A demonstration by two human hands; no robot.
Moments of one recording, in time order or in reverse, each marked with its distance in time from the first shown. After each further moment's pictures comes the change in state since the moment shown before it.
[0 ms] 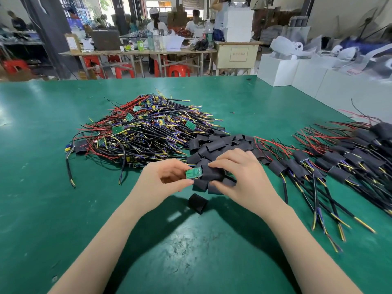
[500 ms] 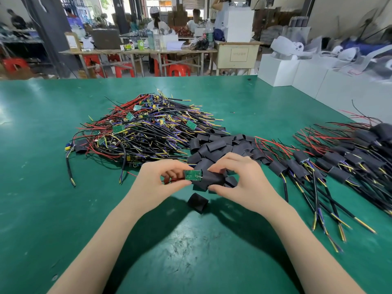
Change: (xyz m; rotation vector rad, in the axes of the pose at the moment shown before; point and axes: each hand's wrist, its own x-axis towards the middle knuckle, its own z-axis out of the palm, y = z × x) left_hand -0.001 0.004 -0.005 0.304 0.042 0.188; right_hand -0.001 -0.001 0.000 0.268 -0.078 0.140
